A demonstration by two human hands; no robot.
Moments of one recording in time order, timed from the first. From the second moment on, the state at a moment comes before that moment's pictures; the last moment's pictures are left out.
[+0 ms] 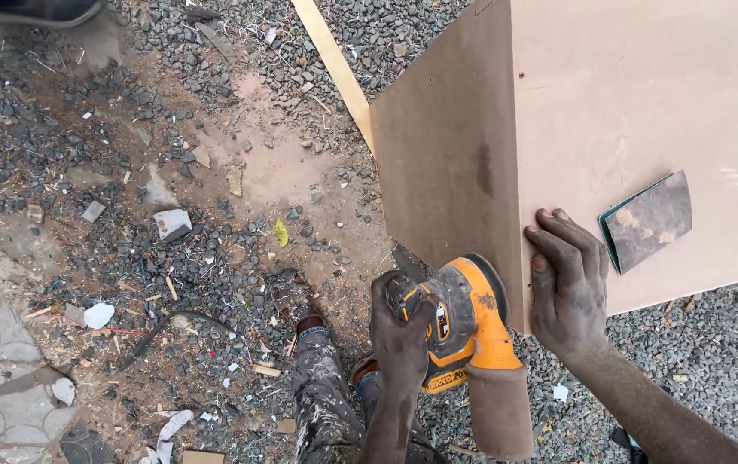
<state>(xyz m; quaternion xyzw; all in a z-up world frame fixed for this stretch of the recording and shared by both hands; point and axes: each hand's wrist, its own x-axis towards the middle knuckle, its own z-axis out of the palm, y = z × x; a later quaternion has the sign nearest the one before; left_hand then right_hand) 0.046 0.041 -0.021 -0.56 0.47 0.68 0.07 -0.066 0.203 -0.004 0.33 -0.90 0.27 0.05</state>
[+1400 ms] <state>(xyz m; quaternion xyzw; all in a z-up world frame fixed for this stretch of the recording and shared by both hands) -0.080 -0.042 0.003 -0.45 0.55 0.70 0.03 -0.271 0.072 0.015 0.36 -0.89 0.28 0.06</state>
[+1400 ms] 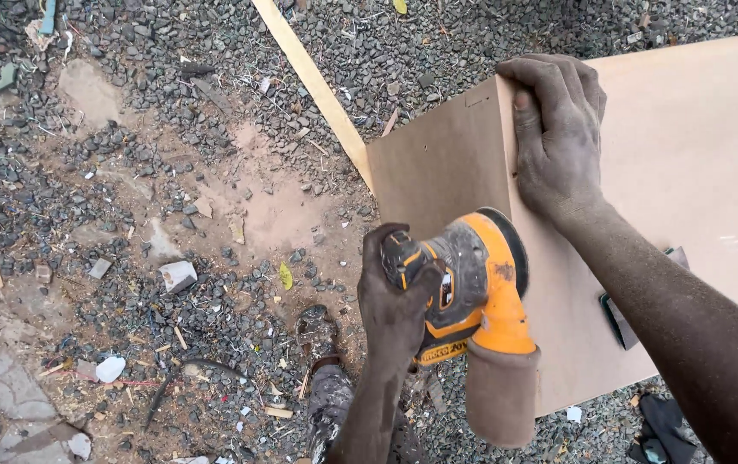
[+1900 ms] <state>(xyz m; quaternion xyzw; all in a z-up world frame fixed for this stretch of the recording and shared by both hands) -0.165 -0.103 -0.008 -0.40 0.54 0.74 0.00 -0.297 0.066 0.002 0.25 -0.92 0.31 -0.03</state>
